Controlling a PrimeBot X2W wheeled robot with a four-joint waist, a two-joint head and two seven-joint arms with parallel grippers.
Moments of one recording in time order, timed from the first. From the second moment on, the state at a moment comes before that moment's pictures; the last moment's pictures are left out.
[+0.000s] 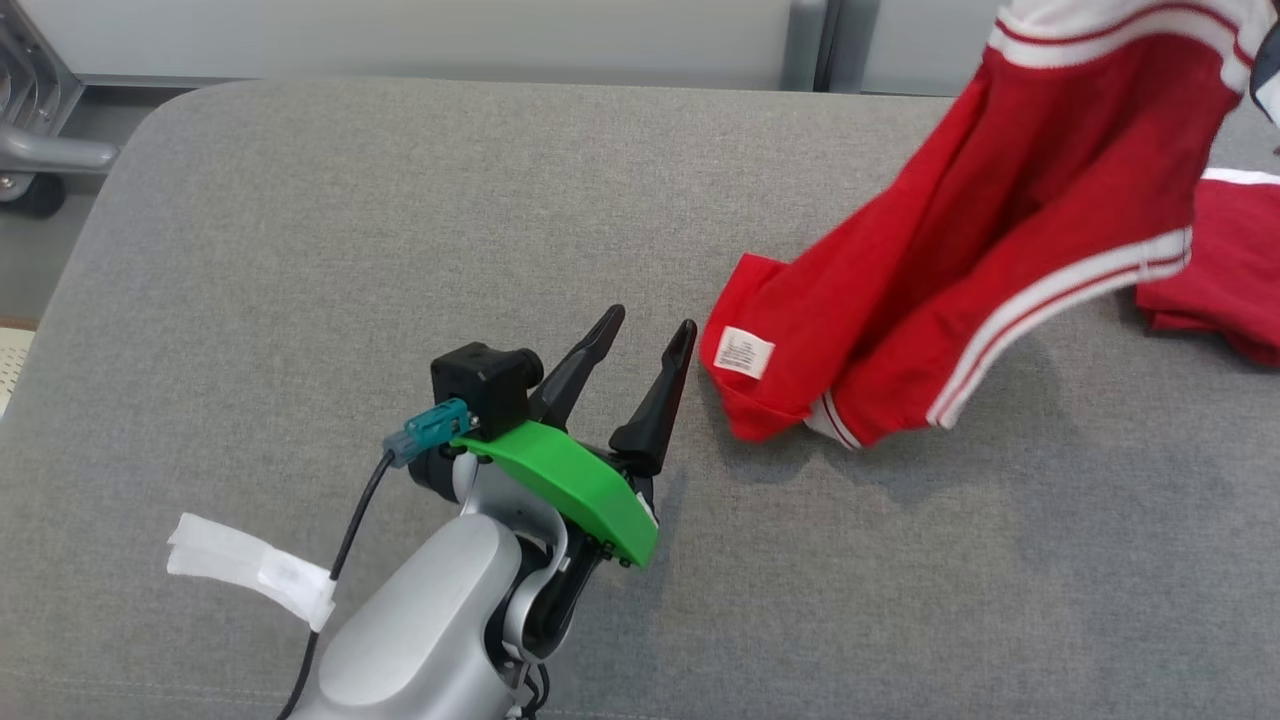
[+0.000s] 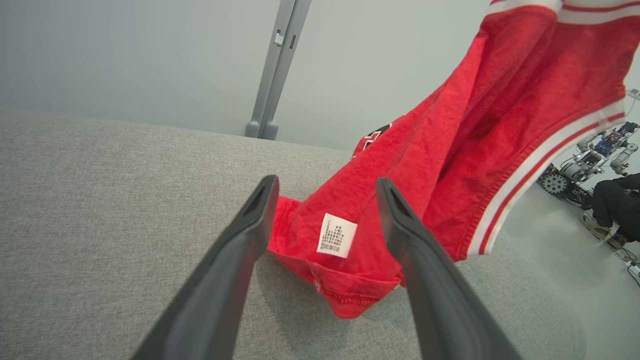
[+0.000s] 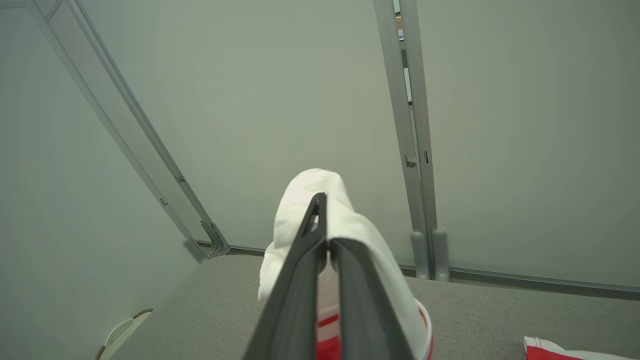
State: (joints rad) left arm -0.46 0.05 -0.75 0.21 -0.82 0.08 -0.16; right arm -0.67 -0.34 0.02 -0.16 0.68 -0.07 0.63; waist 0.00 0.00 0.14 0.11
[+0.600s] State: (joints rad) left arm -0.42 0.06 -0.77 0.21 -0.86 0.09 -0.11; right arm -0.10 -0.37 -0.08 -0.17 0.77 -0.10 0.79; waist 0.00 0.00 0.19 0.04
